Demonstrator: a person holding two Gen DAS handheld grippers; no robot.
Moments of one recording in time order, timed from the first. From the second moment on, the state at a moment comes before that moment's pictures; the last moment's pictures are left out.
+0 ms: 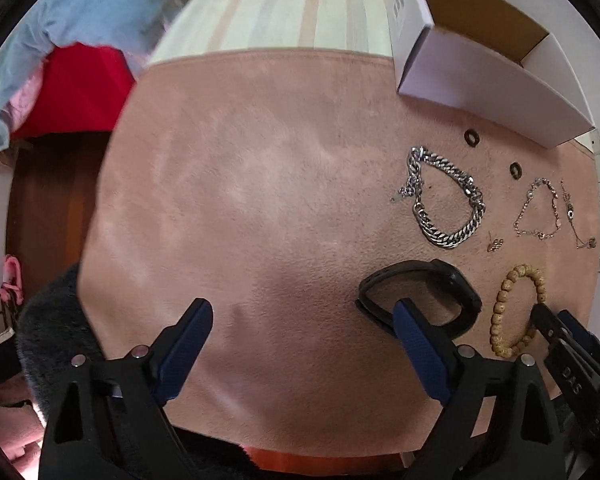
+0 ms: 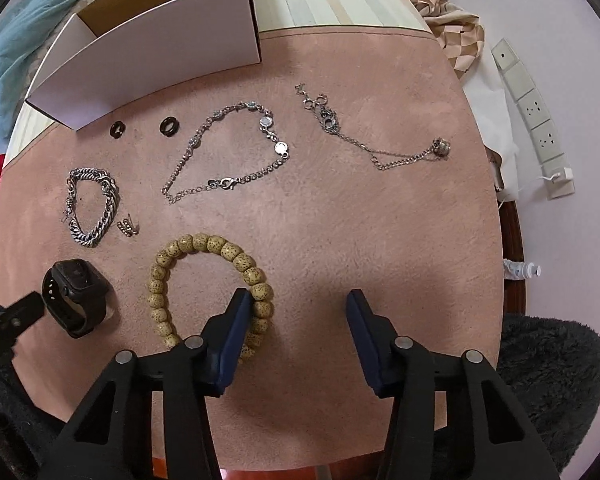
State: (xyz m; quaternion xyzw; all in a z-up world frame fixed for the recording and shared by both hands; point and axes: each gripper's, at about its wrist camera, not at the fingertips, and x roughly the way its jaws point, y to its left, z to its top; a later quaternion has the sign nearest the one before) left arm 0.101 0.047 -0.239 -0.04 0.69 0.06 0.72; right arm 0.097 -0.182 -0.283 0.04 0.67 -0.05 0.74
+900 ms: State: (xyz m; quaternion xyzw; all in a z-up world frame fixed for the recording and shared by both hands) left arm 0.110 0.034 -0.196 -0.03 0.62 0.01 0.78; right arm 0.099 -0.180 -0.239 0.08 0.64 0.01 0.77
